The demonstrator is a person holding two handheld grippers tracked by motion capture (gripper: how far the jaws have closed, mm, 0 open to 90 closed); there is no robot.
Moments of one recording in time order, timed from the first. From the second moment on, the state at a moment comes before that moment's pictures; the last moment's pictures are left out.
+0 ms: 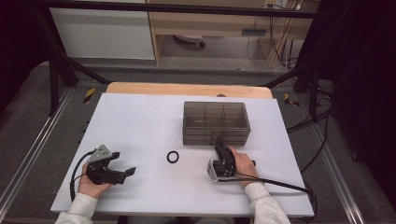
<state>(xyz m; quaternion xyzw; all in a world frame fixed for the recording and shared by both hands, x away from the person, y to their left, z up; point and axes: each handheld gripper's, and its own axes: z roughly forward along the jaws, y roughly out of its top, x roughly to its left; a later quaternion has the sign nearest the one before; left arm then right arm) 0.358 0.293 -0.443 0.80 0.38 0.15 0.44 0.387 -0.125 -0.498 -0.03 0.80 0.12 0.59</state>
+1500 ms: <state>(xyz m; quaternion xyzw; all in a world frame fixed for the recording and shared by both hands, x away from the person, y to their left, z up) 0.358 0.293 -0.443 0.80 0.38 0.15 0.44 0.386 -0.125 -0.503 -0.06 0.78 0.09 0.61</state>
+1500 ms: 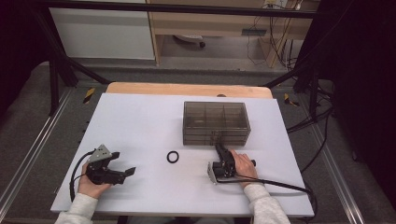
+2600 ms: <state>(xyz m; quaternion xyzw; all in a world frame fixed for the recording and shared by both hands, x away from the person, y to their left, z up) 0.358 0.293 -0.443 0.80 0.38 0.15 0.44 0.386 -0.126 -0.496 -0.04 0.79 0.11 0.60</state>
